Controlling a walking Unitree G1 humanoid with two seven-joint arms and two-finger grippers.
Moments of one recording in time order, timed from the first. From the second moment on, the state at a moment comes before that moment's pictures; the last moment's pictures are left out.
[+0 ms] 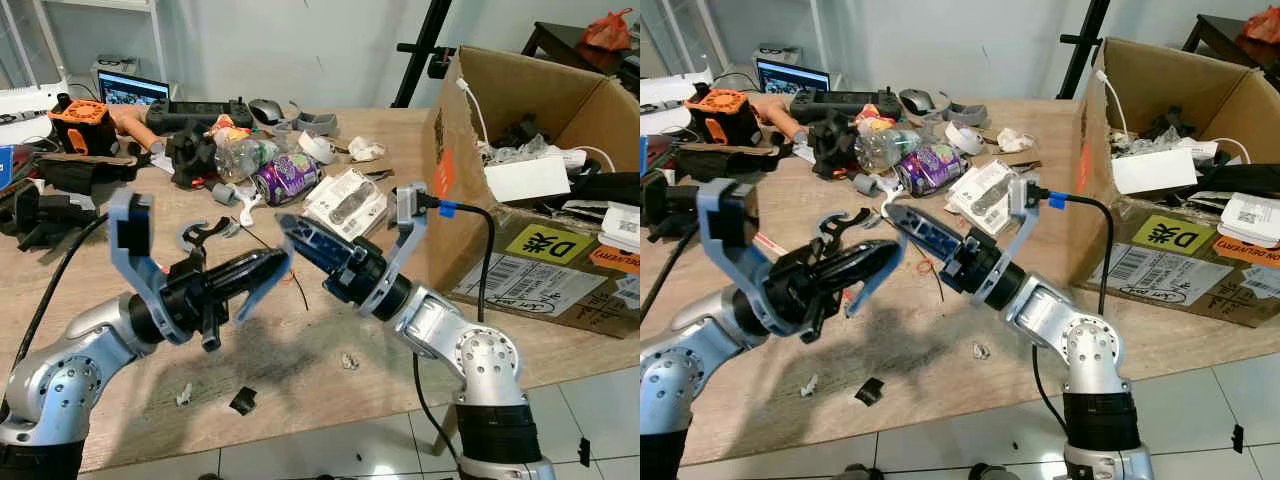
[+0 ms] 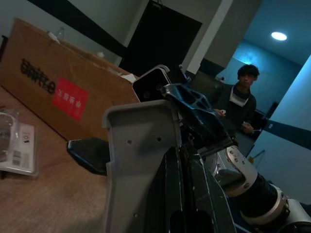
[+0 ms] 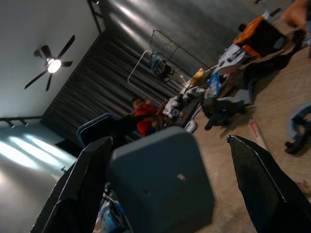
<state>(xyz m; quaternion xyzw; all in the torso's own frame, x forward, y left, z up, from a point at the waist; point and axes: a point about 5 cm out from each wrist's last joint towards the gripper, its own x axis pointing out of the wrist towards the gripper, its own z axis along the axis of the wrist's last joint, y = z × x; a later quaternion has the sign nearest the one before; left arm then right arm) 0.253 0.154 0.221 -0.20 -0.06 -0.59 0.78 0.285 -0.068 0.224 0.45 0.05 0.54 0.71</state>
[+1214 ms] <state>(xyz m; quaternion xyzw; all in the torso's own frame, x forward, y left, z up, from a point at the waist) 0.256 0.152 0.218 -0.18 -0.05 -0.59 0.79 0.289 -0.065 0.218 0.44 0.08 0.53 0.72</state>
